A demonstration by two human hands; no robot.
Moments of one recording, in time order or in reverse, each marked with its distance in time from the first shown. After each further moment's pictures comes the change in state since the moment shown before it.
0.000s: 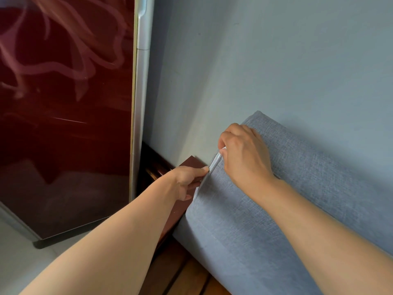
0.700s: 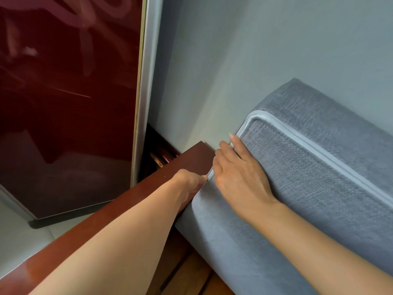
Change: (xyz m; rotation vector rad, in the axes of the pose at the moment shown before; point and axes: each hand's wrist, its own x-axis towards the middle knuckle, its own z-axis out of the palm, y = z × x) left_hand 0.080 -0.070 -0.020 0.160 0.288 0.026; right_hand -0.057 -0.026 0.071 -0.736 -0.344 -0.441
